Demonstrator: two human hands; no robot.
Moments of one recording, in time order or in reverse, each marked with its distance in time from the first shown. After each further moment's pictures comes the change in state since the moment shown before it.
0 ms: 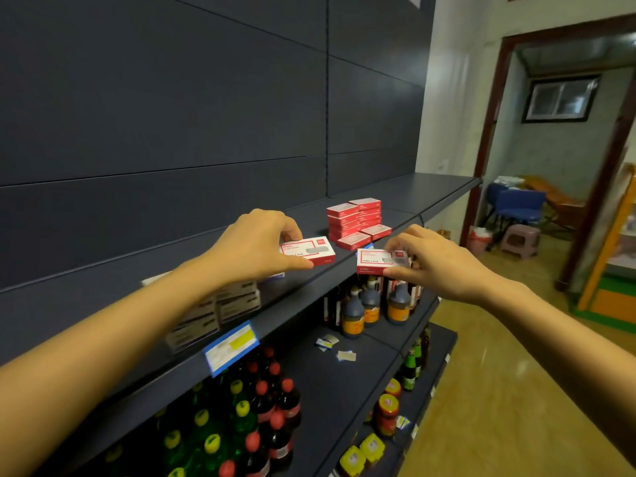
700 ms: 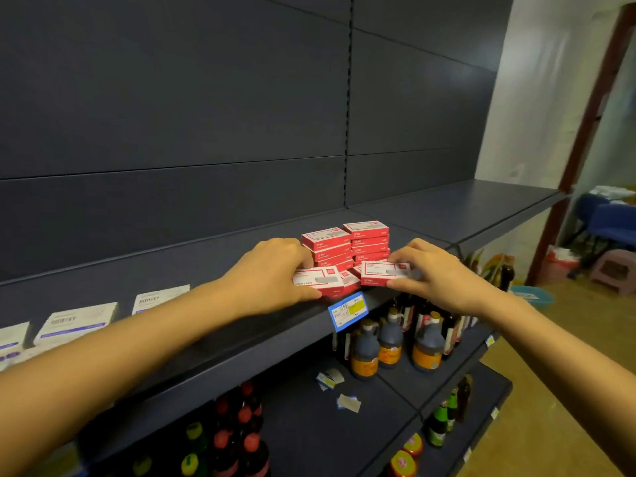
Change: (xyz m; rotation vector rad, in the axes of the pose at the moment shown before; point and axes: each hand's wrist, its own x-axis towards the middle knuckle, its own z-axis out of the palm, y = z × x) left_hand 0.156 0.014 0.099 0.178 -0.102 -0.110; right_hand 0.149 0.158 0.065 0.164 -0.120 -0.175
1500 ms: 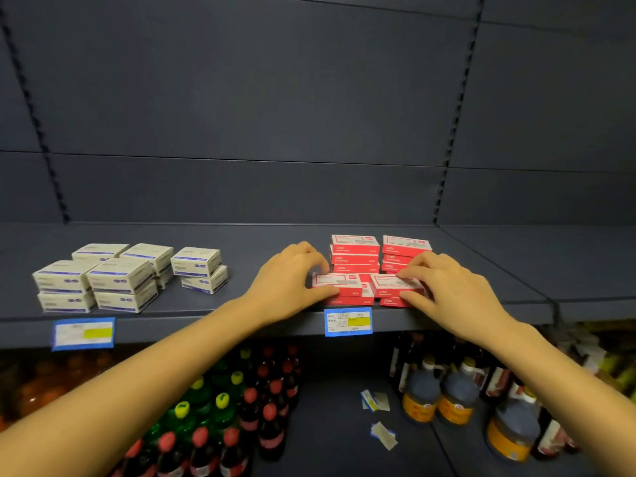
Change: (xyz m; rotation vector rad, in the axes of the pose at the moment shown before) left_hand 0.013 0.048 0.043 -0.027 0.267 -0.505; right_hand 0.057 0.055 0.021 -0.066 0.124 -0.464
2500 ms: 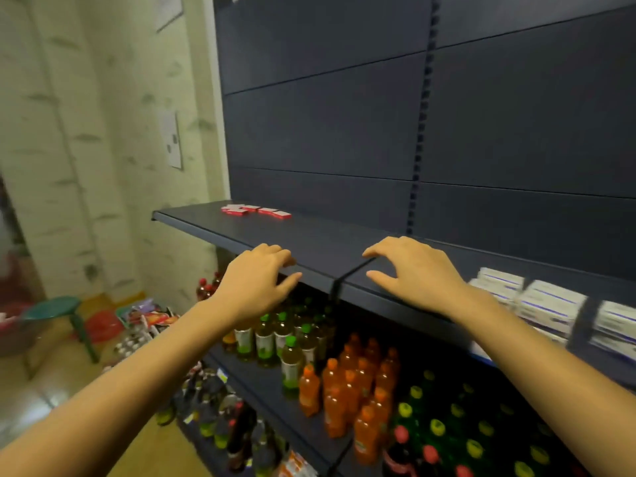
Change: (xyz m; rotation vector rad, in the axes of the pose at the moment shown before) left_hand -0.345 -0.215 -0.271 0.670 0.195 -0.712; right_hand 0.121 -0.484 -0.021 0.466 0.035 -0.785
